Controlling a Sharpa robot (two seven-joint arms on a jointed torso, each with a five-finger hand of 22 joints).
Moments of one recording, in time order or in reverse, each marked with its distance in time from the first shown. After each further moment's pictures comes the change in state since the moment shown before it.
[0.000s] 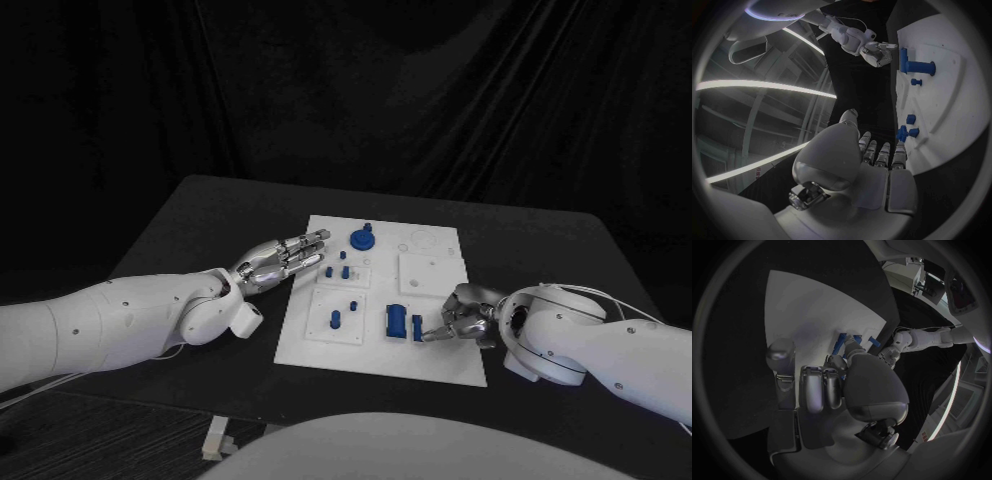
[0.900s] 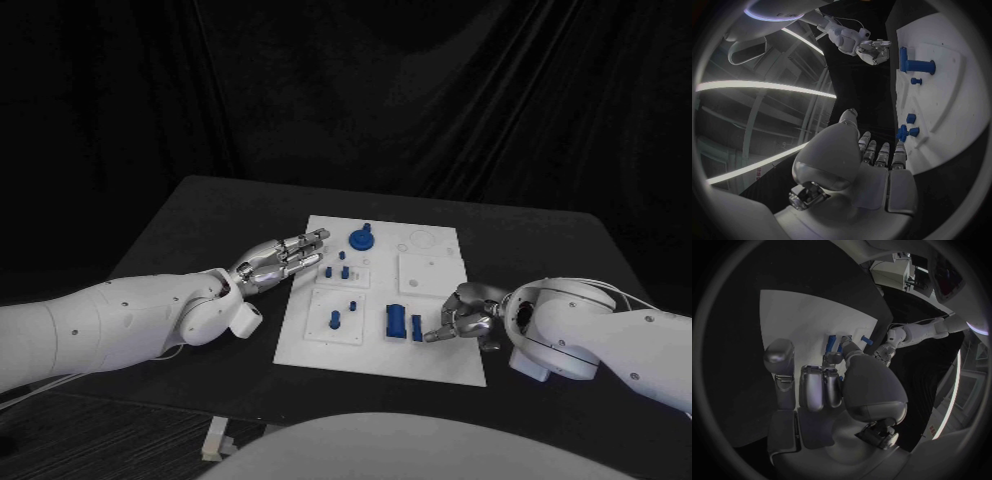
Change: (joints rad) left arm 0.000 -0.001 0.000 0.001 0.000 -0.009 0.000; left_hand -0.004 -0.004 -0.006 0.006 -0.004 0.004 -0.004 0.000 0.000 0.001 -0.014 0.000 0.000 -0.002 -0.011 0.000 0.001 0.000 0.000 -0.007 0.000 0.001; right arm 0.036 -0.032 0.000 0.048 0.097 0.063 -0.018; right_hand 0.022 -0.012 0.052 -0.055 0.063 -0.142 -0.016 -0.172 -0.089 0.000 0.014 0.000 -0.001 0.000 0.007 -0.012 0.000 0.000 0.007 0.007 0.022 0.000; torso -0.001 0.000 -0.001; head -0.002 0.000
